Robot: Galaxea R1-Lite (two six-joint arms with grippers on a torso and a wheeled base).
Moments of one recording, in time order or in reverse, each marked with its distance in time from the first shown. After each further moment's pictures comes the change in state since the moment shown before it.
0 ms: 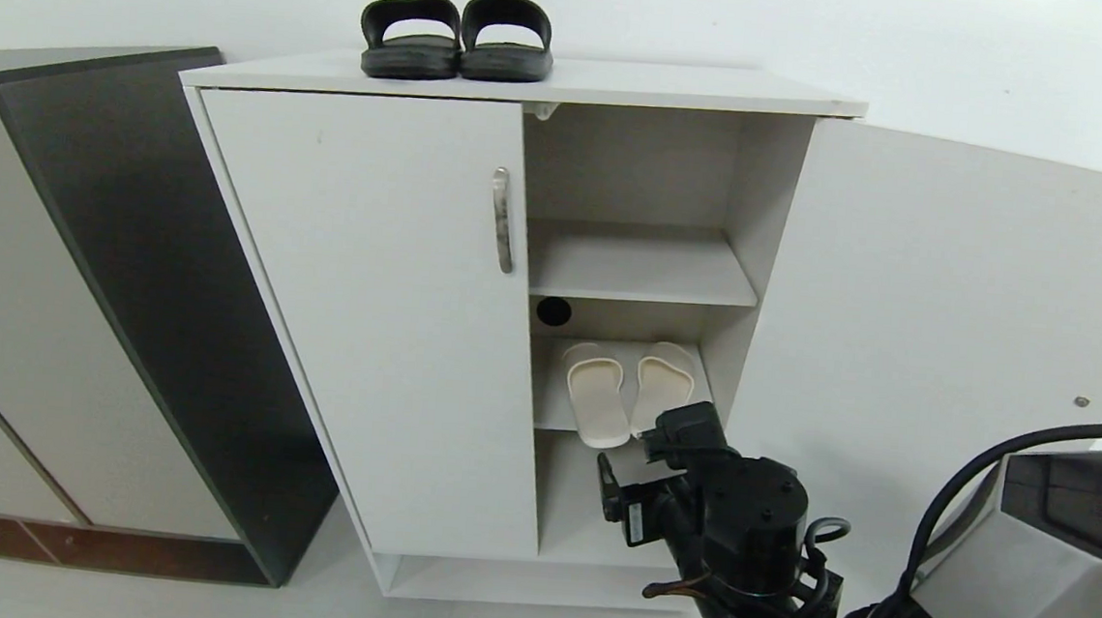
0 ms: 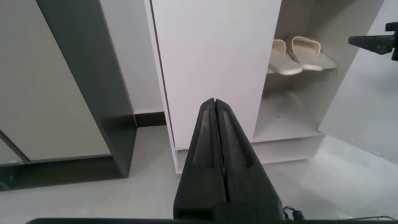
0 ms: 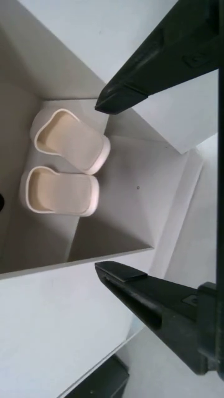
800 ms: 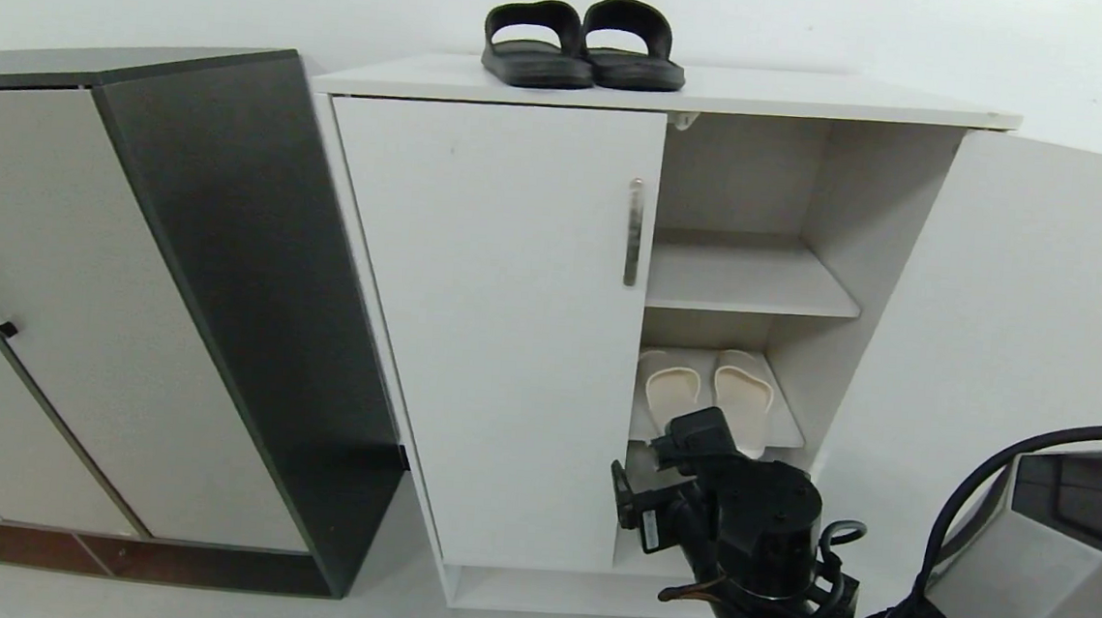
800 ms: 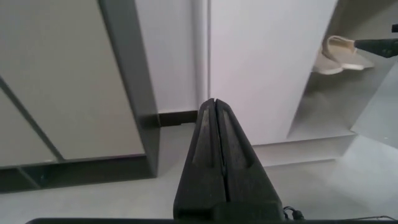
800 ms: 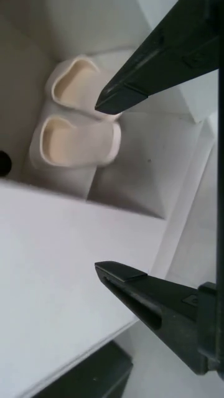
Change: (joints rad) left arm 0.000 0.000 0.000 0.000 0.000 -0.001; right arm -0.017 -0.013 0.042 -0.001 0.004 -0.041
